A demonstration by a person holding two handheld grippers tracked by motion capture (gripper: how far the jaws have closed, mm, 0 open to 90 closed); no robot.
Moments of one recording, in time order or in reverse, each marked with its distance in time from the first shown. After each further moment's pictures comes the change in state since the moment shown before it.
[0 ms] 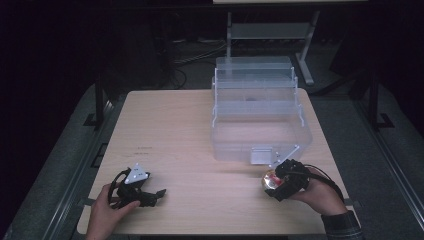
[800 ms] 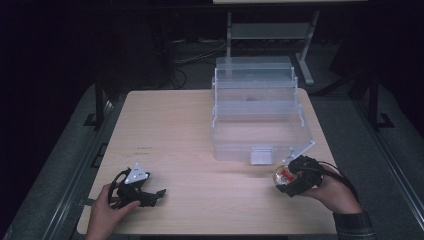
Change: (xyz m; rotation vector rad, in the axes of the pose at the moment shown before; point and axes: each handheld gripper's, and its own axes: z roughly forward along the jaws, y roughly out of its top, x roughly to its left) left arm 0.000 0.000 0.000 0.000 0.000 0.000; right arm -0.019 -0.016 -0.022 -0.008 -0.038 0.056
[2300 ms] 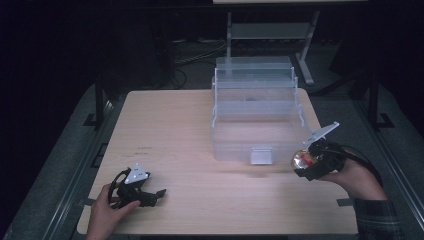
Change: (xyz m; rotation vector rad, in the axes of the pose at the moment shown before) left arm 0.000 0.000 0.000 -0.003 0.000 -0.003; right arm -0.042 0.000 -0.045 -0.001 -0.068 0.048
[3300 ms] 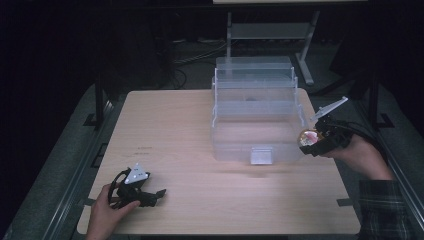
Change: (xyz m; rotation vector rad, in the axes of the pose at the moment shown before) left arm 0.000 0.000 0.000 0.000 0.001 0.002; right arm -0.044 0.029 -0.019 -0.008 -0.058 0.069
